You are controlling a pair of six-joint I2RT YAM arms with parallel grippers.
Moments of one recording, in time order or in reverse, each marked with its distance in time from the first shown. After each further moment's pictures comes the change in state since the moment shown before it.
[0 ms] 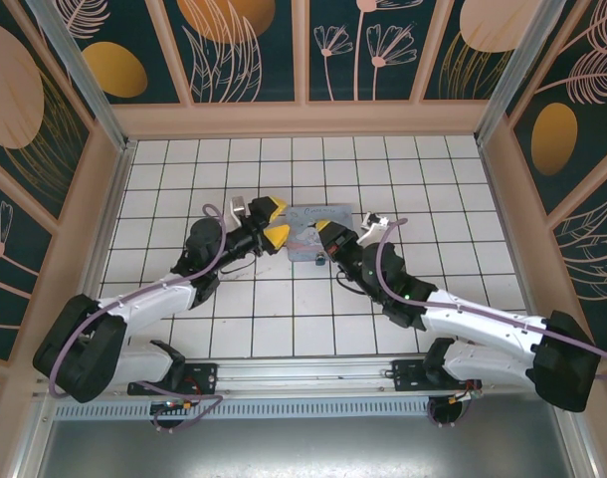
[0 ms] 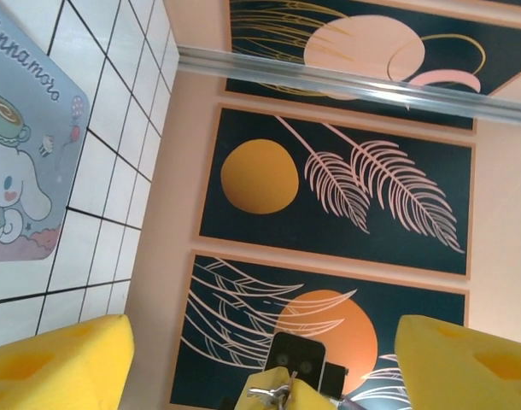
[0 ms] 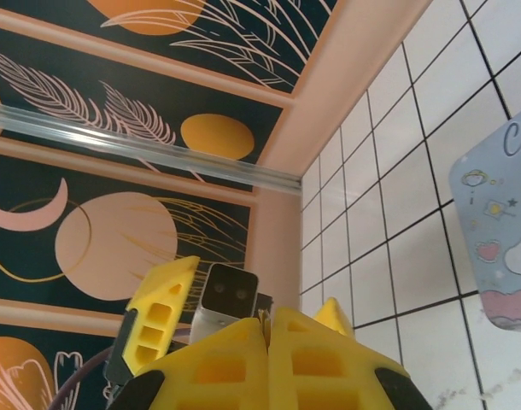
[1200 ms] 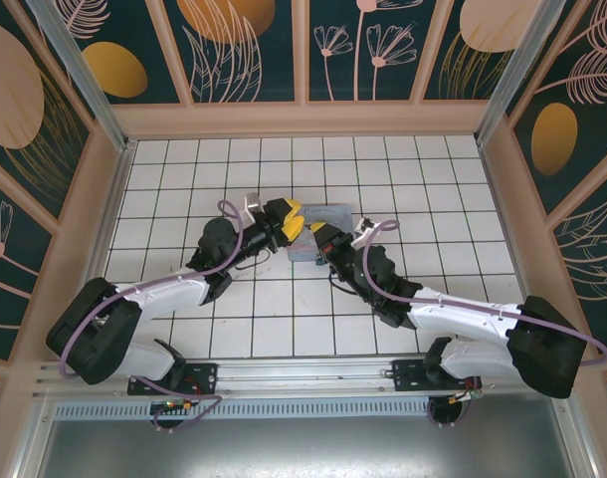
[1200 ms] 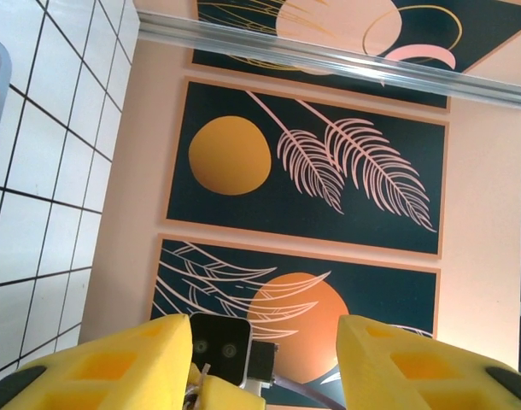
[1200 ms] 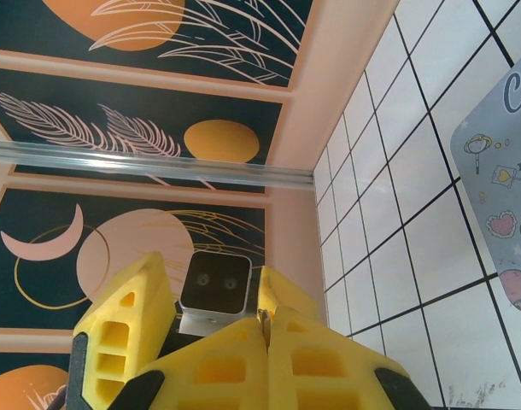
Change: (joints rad) left arm -0.076 0.103 0.053 0.127 -0.045 -0.048; right arm 0.000 0.115 -0.045 0.167 0.002 0.135
